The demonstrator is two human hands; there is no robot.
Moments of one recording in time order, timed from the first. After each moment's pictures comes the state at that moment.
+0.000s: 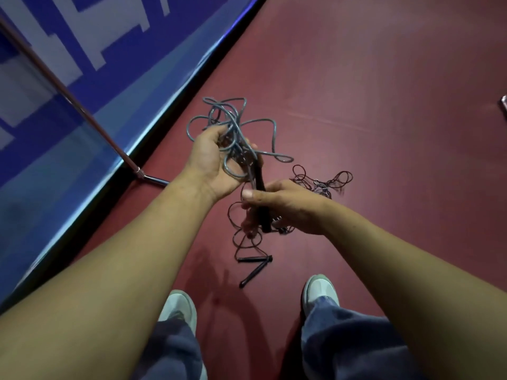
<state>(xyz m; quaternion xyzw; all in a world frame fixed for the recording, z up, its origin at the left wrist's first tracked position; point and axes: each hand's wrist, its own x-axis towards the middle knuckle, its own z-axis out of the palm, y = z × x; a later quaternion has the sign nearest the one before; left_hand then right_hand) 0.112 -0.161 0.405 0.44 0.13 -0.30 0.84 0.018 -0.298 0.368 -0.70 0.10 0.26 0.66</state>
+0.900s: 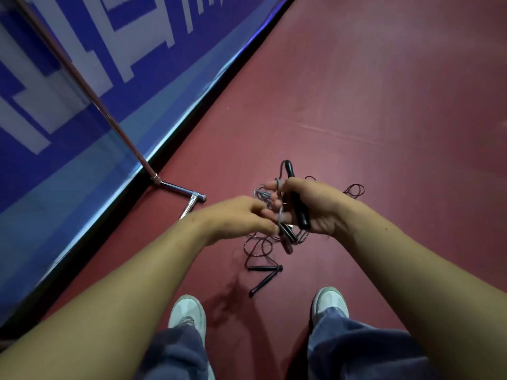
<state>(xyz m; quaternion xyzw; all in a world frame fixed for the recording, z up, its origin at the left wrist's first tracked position) 0.073 -0.112 0.389 0.82 -0.22 -0.40 0.35 0.038 -0.287 0.386 -0.45 0.23 0.23 0.83</state>
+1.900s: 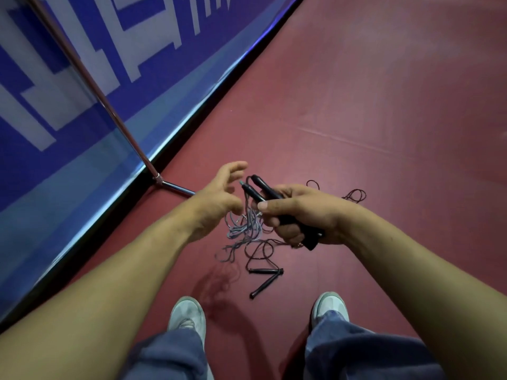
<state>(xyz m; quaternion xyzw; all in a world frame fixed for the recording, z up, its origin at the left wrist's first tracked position) 0.097 -0.081 0.375 0.73 -0.09 -0.29 0.61 0.023 -0.271 0.415 -0.59 0.04 0.35 0.72</state>
